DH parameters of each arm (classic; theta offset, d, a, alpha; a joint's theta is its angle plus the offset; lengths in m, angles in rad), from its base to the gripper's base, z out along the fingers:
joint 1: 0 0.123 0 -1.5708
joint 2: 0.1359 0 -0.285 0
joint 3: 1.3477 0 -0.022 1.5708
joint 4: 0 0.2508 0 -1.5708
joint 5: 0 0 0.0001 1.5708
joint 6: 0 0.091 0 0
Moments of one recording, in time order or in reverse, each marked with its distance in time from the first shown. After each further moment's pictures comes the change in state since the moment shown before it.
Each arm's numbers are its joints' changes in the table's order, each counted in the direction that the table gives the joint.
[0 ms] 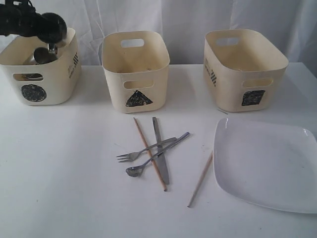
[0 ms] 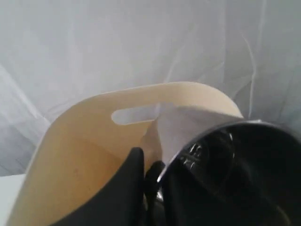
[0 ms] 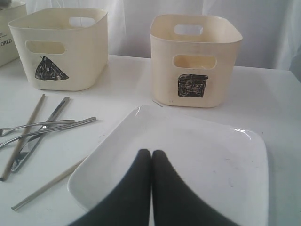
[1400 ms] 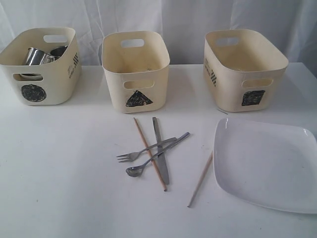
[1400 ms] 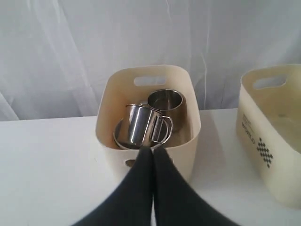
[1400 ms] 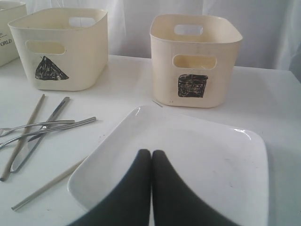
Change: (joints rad) left arm 0.012 -1.171 1.116 -0.006 -0.083 -0.096; right arm 0.000 0.000 0.000 0.000 0.000 0.000
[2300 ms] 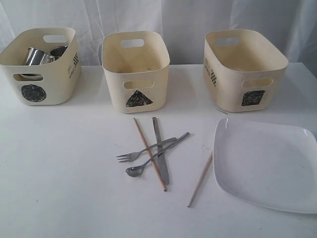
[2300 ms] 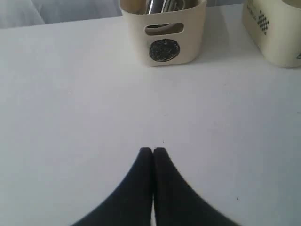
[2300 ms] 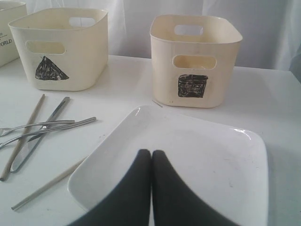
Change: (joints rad) left arm 0.005 -0.643 0.253 -0.080 0.640 0.173; right arm 0.000 0.000 0.000 0.000 0.000 0.000
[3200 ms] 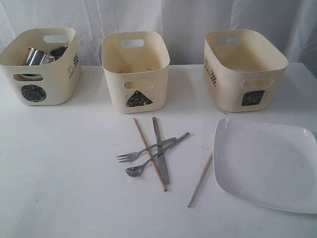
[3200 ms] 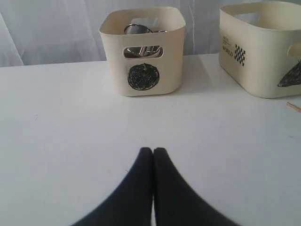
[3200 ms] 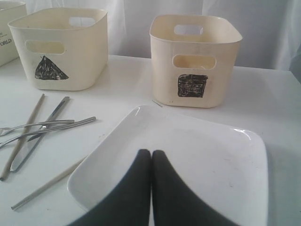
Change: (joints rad) left arm 0.000 -0.393 0.620 -0.097 -0.563 -0.005; right arm 0.000 0.000 0.000 0.002 0.000 0.000
